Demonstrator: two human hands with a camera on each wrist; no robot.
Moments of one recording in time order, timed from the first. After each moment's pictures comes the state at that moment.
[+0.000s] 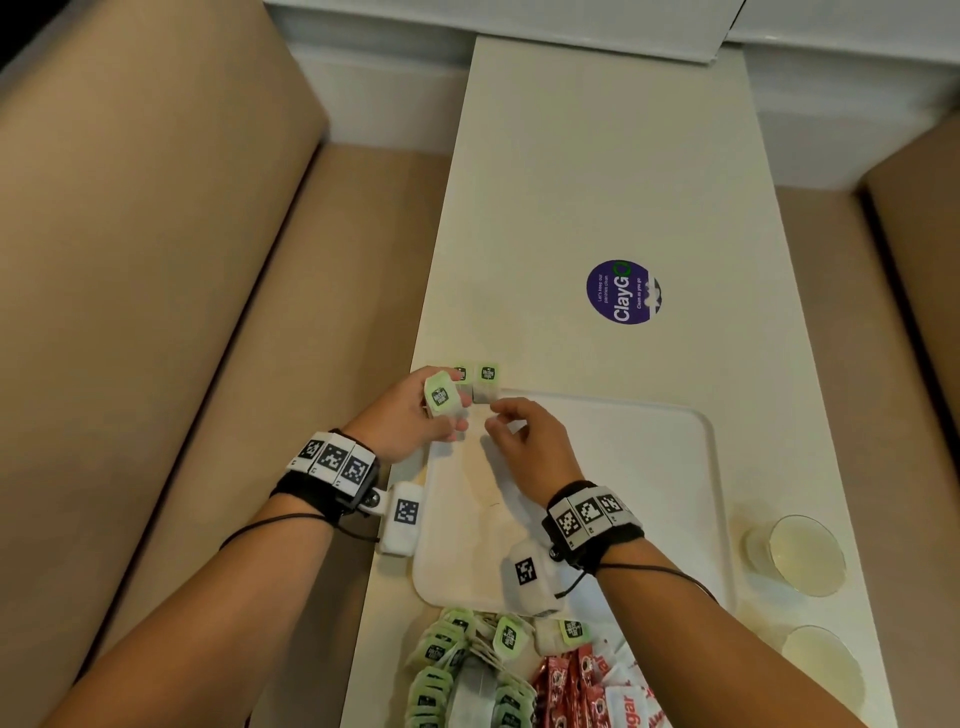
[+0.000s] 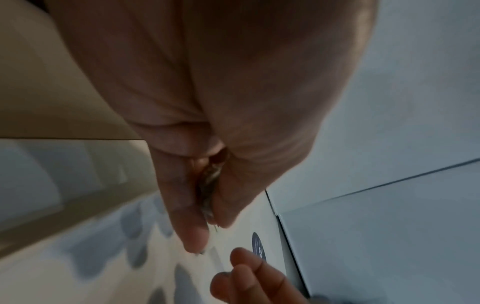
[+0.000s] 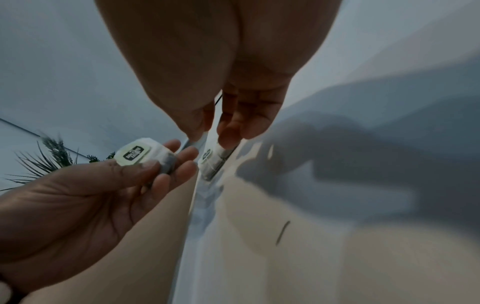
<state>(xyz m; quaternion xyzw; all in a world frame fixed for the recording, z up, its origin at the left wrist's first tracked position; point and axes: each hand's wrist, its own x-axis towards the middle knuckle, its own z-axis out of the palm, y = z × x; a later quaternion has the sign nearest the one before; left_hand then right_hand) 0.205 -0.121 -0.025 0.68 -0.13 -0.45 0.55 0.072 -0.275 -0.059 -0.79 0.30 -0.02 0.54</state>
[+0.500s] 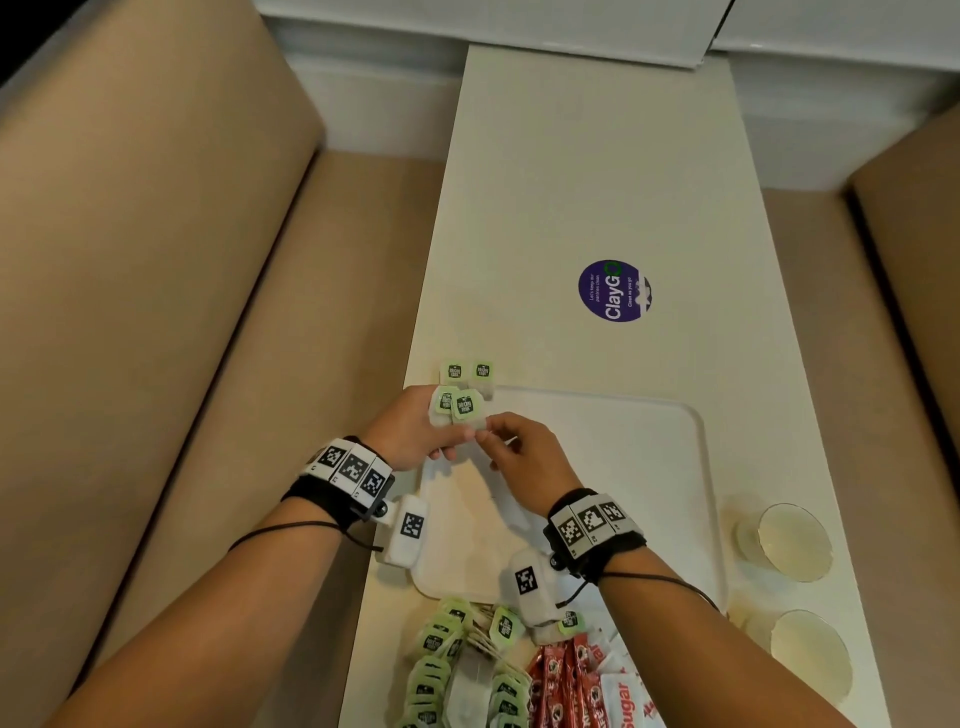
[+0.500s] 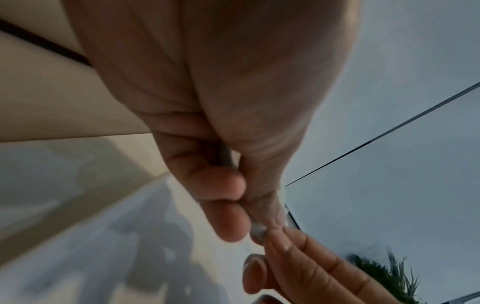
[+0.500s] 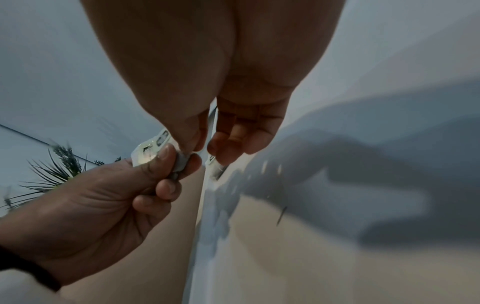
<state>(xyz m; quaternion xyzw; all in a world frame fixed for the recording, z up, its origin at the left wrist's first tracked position) 0.187 -0.125 -0.015 0.74 -0.23 -0.44 0.46 0.055 -0.268 -0.055 -0.77 0.26 0.02 0.58</state>
